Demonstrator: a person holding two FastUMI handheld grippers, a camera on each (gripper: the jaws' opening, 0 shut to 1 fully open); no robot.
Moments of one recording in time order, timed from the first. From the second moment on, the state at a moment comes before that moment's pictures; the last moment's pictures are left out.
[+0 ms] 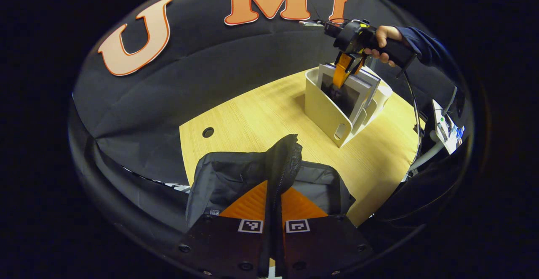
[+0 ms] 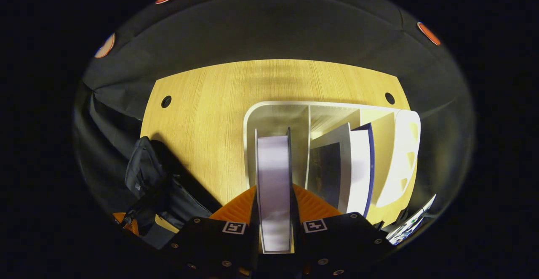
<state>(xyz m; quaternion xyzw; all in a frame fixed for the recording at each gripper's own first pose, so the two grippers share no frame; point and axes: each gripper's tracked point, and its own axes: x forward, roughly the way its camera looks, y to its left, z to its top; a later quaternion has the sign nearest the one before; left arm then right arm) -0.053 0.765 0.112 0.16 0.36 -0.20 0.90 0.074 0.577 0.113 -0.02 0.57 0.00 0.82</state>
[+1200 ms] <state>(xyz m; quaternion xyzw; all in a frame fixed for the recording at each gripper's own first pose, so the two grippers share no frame) -0.042 0.745 0.131 0.14 0.36 -0.20 0.90 -0.076 0.598 0.244 0.16 0.41 0.16 0.88</state>
